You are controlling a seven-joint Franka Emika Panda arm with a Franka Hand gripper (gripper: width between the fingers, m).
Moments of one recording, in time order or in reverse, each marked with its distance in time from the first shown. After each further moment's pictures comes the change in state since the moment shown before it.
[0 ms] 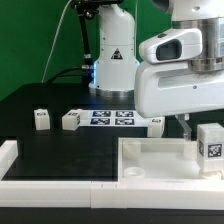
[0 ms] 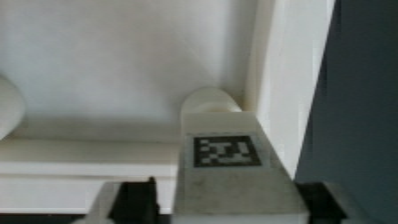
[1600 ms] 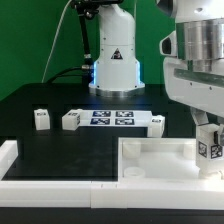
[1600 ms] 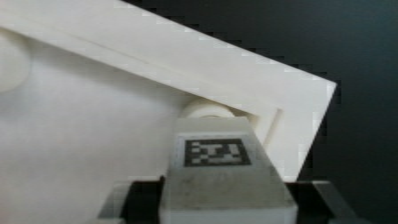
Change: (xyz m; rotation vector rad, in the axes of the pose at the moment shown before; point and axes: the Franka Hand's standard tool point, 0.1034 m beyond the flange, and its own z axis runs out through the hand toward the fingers) arm 0.001 -0.007 0.003 0.040 0.027 1.420
